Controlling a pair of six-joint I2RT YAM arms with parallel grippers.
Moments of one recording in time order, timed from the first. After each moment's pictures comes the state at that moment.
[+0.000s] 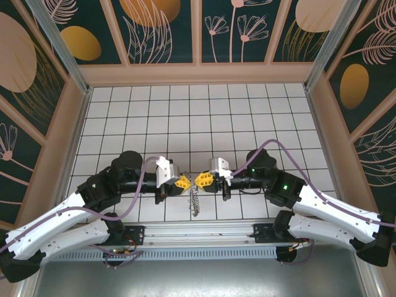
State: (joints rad) left arm -0.95 0.76 0.80 -0.40 0.52 0.11; right arm 1.05 0.83 0.73 -0.11 -0.53 -0.16
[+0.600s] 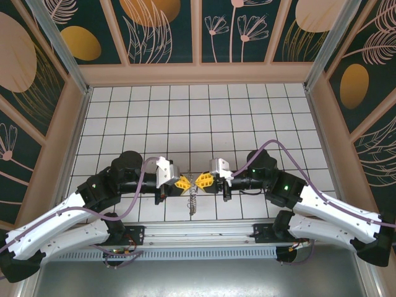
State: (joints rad) left arm -0.95 0.76 0.79 -0.40 0.54 0.11; right arm 1.05 0.82 0.74 -0.13 -0.53 -0.16
